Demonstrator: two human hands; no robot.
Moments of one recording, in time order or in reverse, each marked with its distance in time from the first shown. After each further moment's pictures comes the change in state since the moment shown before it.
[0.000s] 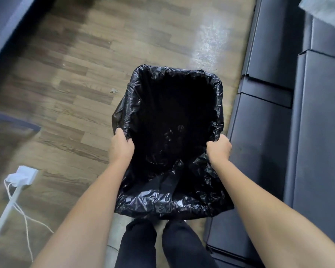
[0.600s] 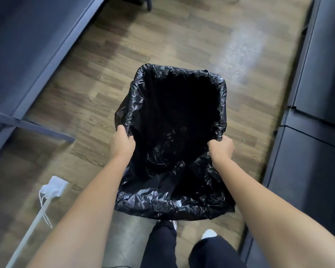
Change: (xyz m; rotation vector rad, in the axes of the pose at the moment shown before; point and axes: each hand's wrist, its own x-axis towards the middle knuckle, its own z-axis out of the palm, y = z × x) left_hand 0.187 -0.048 -0.112 -0.007 0.076 -0.049; right_hand 0.009 -0.184 0.141 0.099 -0.097 -0.015
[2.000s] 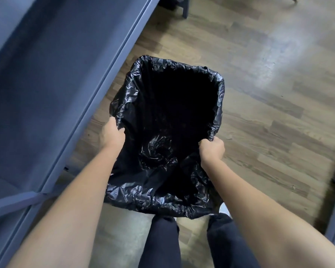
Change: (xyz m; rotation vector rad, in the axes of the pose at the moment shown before) left_hand 0.365 -0.010 -0.118 0.046 0.009 -0.140; right_hand 0.076 -0.269 0.264 0.103 -0.078 0.110
